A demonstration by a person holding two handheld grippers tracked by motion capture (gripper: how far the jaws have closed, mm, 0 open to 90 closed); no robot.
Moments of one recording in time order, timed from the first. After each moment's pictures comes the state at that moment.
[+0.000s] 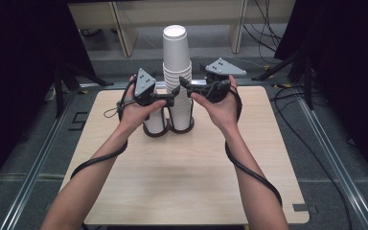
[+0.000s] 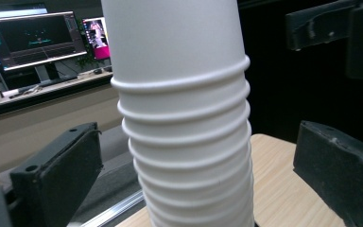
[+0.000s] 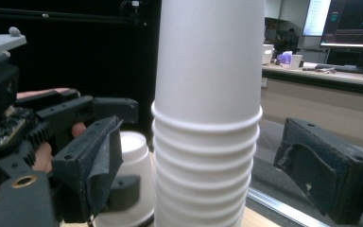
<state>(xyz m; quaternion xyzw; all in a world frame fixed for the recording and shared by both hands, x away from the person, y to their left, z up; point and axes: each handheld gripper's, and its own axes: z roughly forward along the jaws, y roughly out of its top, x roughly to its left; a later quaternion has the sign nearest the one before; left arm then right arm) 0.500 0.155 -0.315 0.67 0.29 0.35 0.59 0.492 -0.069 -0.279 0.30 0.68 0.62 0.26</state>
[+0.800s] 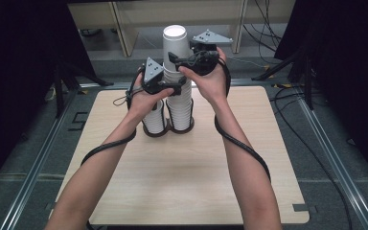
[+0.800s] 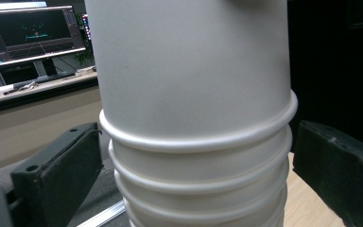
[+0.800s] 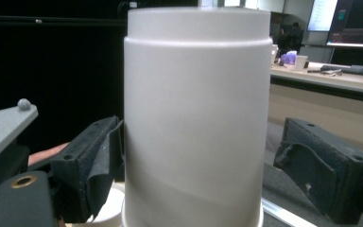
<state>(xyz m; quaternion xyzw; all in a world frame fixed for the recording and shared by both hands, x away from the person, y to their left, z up) 0.532 0.138 -0.307 0.67 0.30 0.35 0.59 0.543 -0.040 -0.233 0.29 0.69 0.61 0.26</state>
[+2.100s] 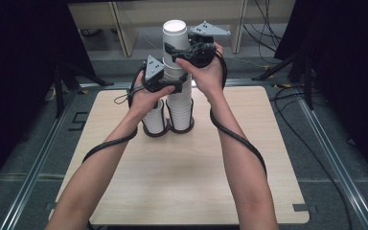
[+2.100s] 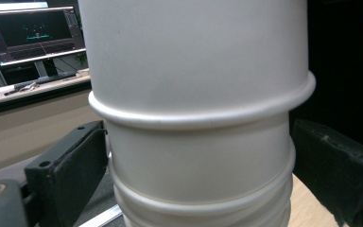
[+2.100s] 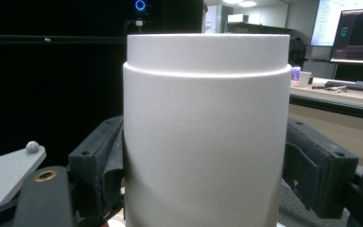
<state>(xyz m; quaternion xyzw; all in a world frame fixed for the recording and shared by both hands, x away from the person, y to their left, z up) 0.534 0.135 -0.303 0.67 0.30 0.35 0.59 0.551 -0.032 -0.218 0.28 0.67 0.63 0.26</state>
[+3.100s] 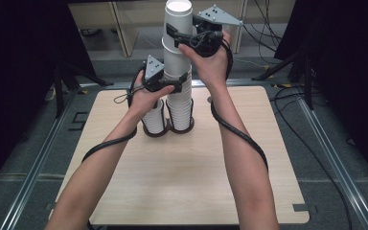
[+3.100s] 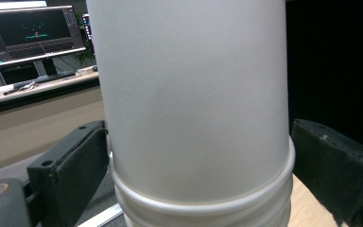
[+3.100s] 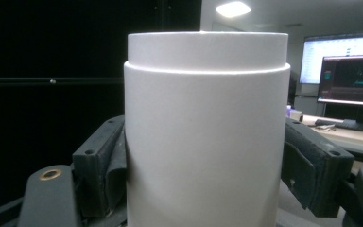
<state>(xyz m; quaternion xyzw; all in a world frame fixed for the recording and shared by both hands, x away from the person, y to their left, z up) 0.534 0.135 -0.303 0.67 0.30 0.34 0.59 0.535 -0.042 -0.178 0.26 0.62 0.68 0.30</state>
